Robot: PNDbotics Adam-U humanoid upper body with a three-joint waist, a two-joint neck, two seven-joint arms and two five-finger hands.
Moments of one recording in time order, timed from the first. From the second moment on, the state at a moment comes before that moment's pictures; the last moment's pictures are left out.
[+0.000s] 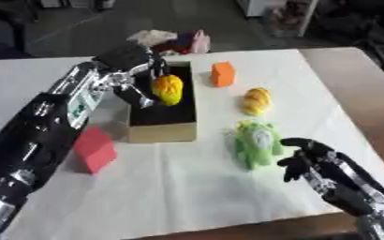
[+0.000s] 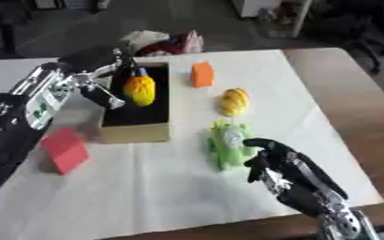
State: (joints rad) left arm -0.94 0.34 -0.33 -1.03 -0.93 -0.31 -0.30; right arm -0.08 -0.19 0.14 -1.77 -0.01 -0.18 0.45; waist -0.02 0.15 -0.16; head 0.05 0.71
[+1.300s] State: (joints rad) left arm -0.78 0.71 -0.36 -1.51 -0.50 -0.26 -0.57; right arm -0.08 -0.20 0.13 -1.77 0.00 -0.19 0.45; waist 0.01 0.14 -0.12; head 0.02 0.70
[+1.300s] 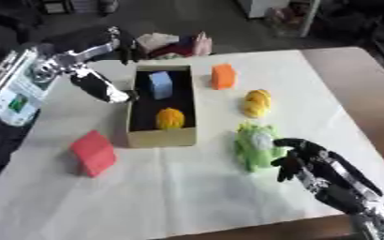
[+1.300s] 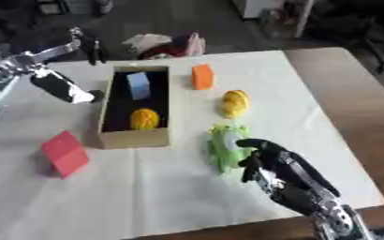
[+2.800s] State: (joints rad) left arm -0.63 0.80 -0.45 -1.43 -0.72 -0.41 -0.63; right arm -0.08 -0.21 0.13 -1.77 0.01 -0.19 0.44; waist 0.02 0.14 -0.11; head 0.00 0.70
